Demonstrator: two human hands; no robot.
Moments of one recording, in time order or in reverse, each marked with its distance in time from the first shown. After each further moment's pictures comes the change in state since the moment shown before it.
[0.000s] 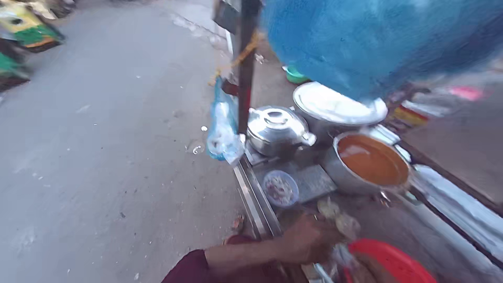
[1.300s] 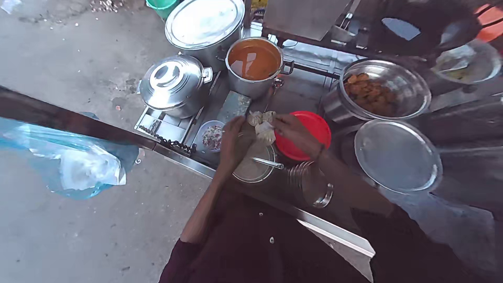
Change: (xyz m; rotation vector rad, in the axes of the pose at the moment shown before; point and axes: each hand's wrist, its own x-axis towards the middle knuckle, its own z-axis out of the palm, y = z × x) left_hand 0.054 -0.039 0.005 -0.120 -0.161 -0.296; right_hand 0.065 0.042 -0.073 -0.165 0.054 0.285
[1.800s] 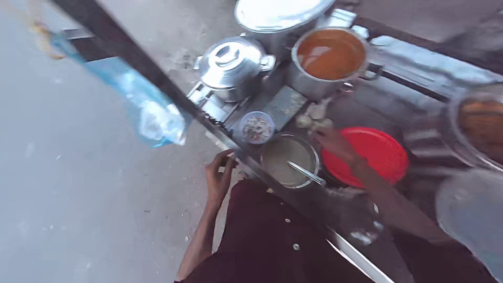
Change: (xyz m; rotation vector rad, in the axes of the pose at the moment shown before) left_hand -0.163 -0.038 -0.104 -0.171 0.468 -0.155; right_hand 0.091 0.081 0.037 -0.356 -0.144 0.023
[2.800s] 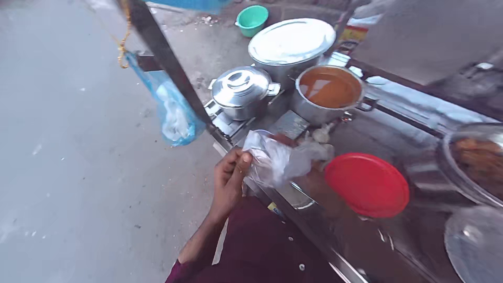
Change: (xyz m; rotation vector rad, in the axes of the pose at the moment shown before) left_hand 0.031 0.123 0.001 -0.614 -0.048 0.164; right_hand -0.122 -0.167 0.054 1.029 -0.038 -0.473
